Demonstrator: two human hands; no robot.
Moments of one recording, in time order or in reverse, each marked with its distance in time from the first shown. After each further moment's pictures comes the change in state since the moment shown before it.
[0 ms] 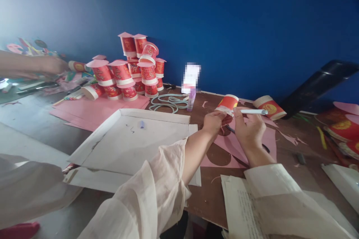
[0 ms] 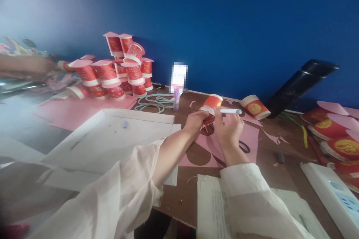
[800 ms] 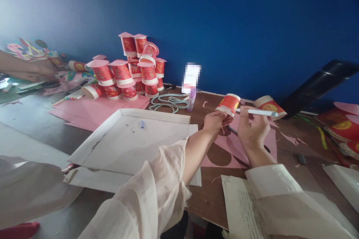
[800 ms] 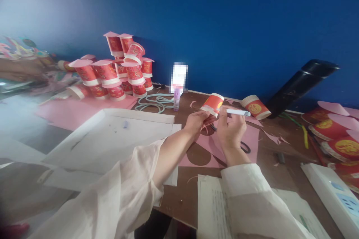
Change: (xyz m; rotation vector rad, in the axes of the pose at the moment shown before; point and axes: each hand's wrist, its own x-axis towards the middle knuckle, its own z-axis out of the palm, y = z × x) left_hand -0.002 0.001 0.000 0.002 0.011 -0.013; right_hand 0.000 -0.005 -0.002 0.079 0.094 0.084
